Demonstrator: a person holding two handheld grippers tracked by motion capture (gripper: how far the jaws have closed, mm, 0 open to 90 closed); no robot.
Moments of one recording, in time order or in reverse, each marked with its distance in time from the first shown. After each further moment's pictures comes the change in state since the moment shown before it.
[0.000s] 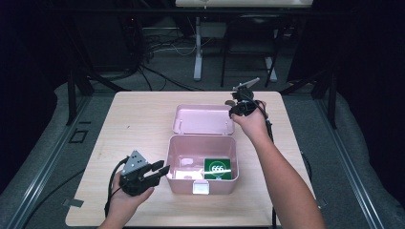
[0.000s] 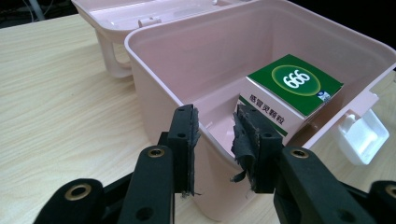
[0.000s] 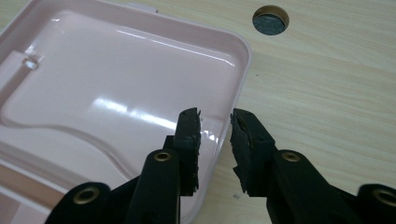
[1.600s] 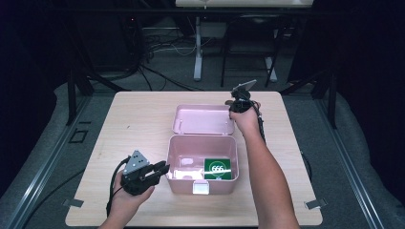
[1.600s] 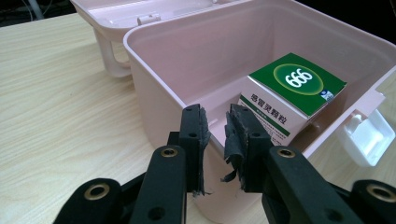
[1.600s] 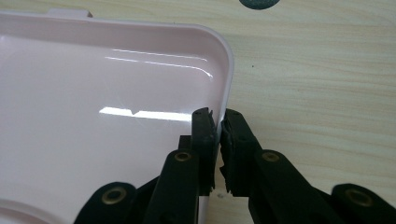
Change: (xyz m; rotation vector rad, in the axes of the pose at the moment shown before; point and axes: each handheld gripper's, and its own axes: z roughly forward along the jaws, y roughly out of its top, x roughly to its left) left arm 0.001 -0.001 0.003 -0.003 -0.006 0.000; right arm -0.017 0.014 0.057 0.093 -0.014 0.186
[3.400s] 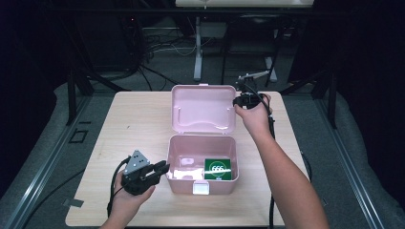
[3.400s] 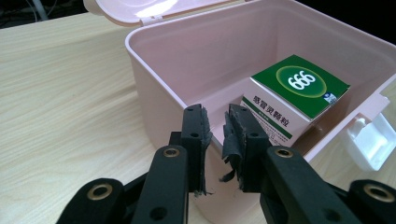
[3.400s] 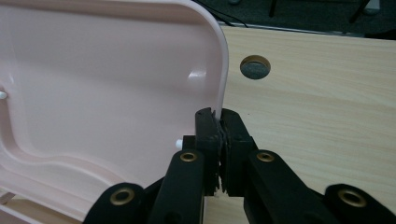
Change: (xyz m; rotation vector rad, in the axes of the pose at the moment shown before) left arm -0.001 0.000 0.001 -0.005 0.013 -0.003; right arm 0.015 -0.014 -0.088 -0.259 0.029 -0.107
